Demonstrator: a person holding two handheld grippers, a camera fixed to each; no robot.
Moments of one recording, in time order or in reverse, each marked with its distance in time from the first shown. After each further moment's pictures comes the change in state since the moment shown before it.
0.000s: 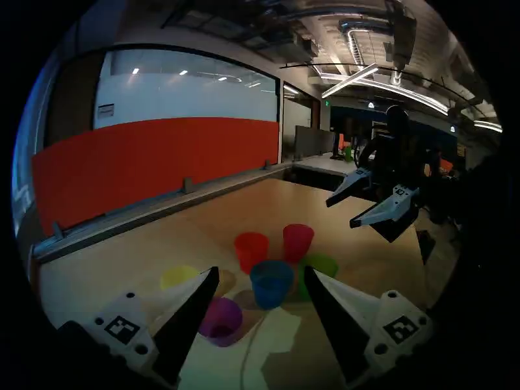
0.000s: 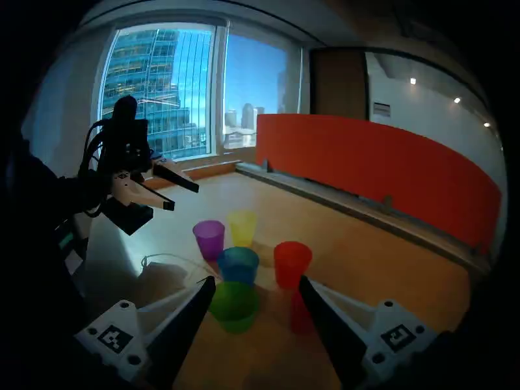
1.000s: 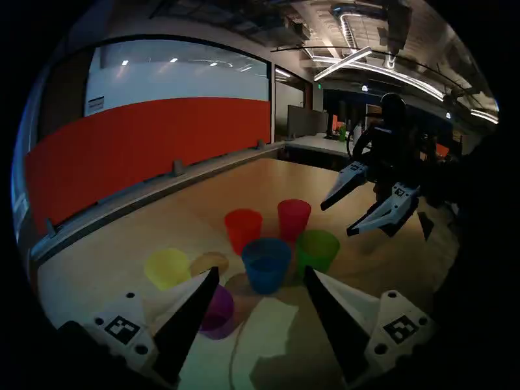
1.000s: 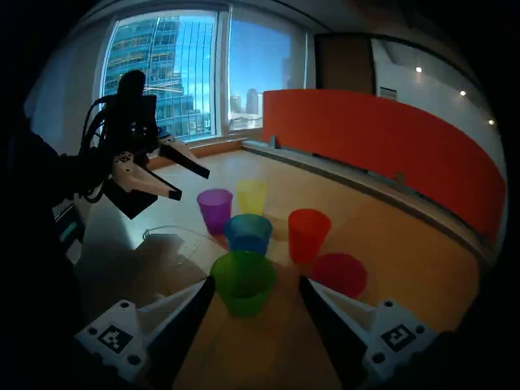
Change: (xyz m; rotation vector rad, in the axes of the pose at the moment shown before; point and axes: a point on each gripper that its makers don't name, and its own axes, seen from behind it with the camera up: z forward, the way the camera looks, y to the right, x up) left arm -0.039 0.012 0.020 -0.030 -0.089 0.036; right arm -0.056 -0.016 0.023 0.031 -0.085 0.003
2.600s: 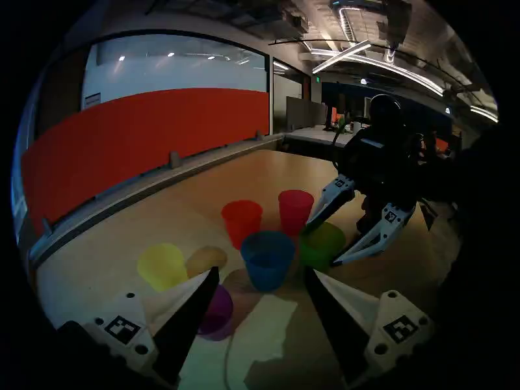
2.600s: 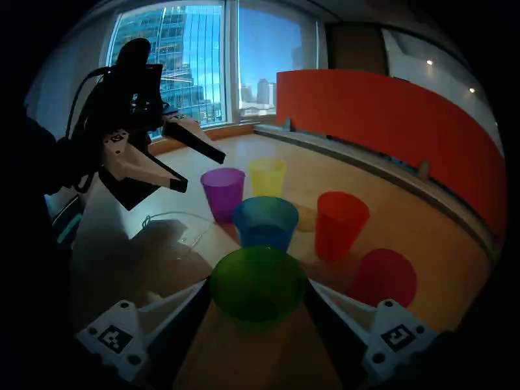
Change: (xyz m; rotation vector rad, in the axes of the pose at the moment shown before) left arm -0.013 0.003 0.015 -0.006 -0.037 0.008; right arm -0.023 -0.017 0.063 0.060 -0.058 -0.011
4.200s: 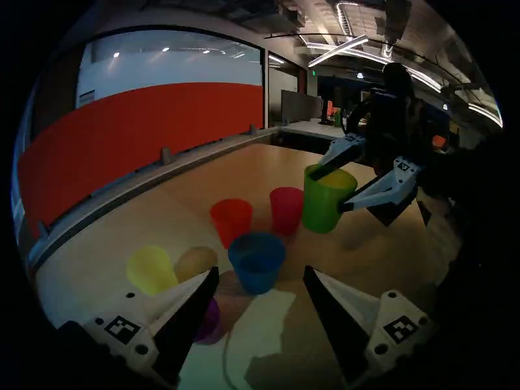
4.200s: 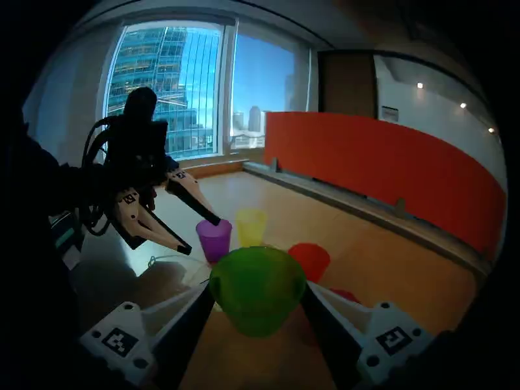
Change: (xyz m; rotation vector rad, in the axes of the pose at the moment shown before) left arm 0.002 0.016 0.010 -0.023 -0.041 0.007; right arm 0.070 0.018 -0.058 -0.072 0.173 -0.032
